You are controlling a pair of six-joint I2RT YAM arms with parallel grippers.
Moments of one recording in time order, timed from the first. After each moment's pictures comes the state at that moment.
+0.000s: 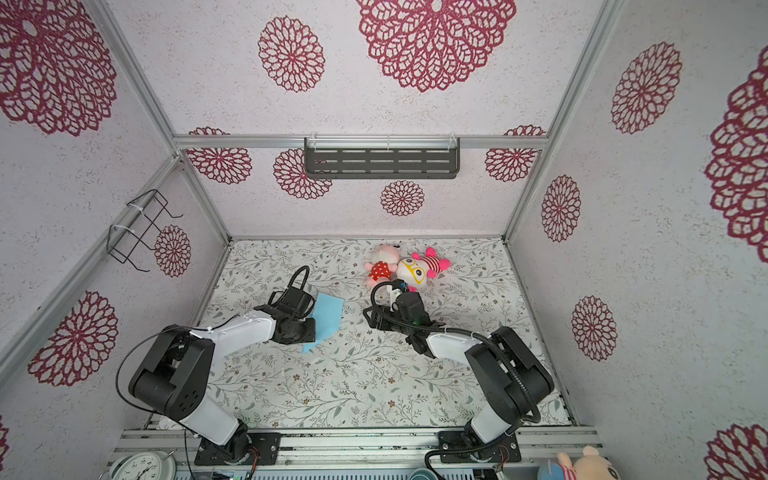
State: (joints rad) left arm -0.43 1.64 0.87 -0.44 -0.07 -0.47; right arm 0.61 1.59 0.71 0.36 -0.24 0.69
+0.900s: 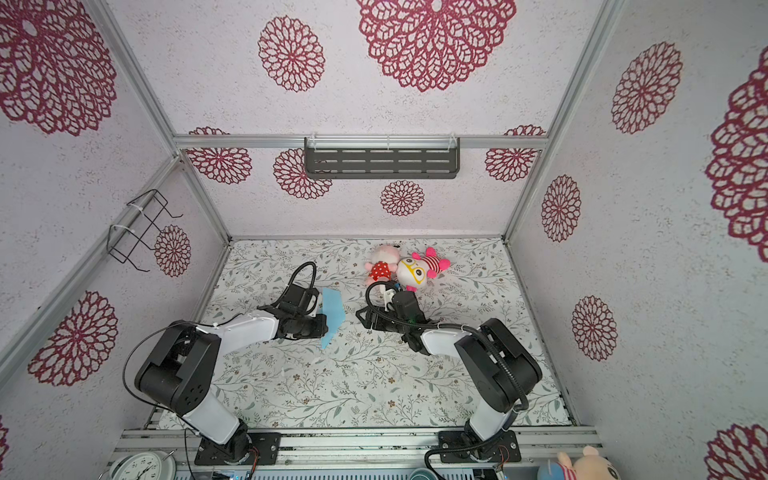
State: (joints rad) left arm -0.43 1.67 0.85 -0.22 0.25 -0.42; right arm 0.63 1.67 0.74 0.44 -0.36 0.74
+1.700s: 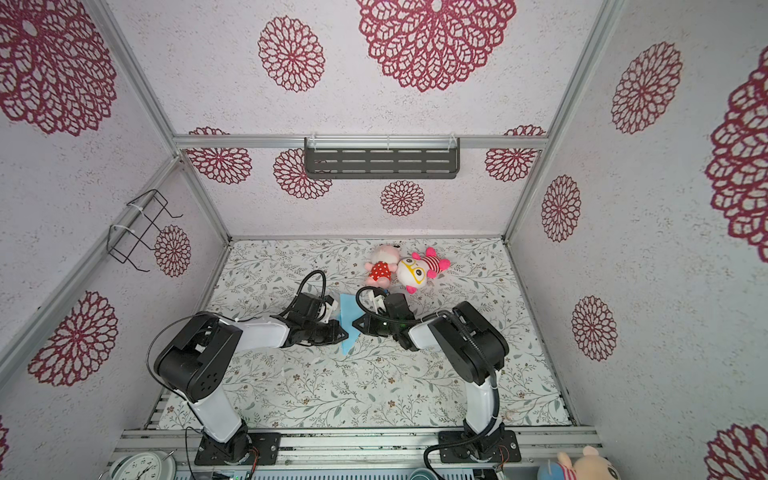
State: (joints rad) left arm -0.48 1.78 0.79 0.05 0.46 -0.55; right arm 0.64 1.94 0.84 0.55 -0.54 0.81
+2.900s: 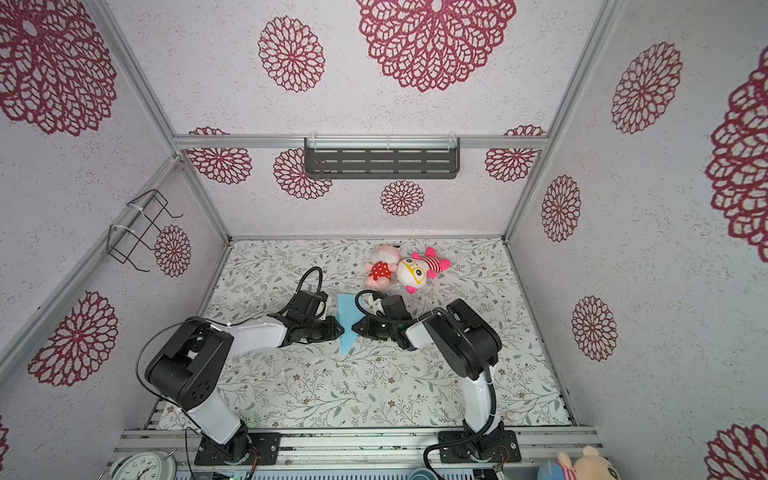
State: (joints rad) left arm -0.50 1.72 0.81 -0.03 0.29 -0.59; right arm 0.64 1.98 0.85 0.51 -0.55 0.83
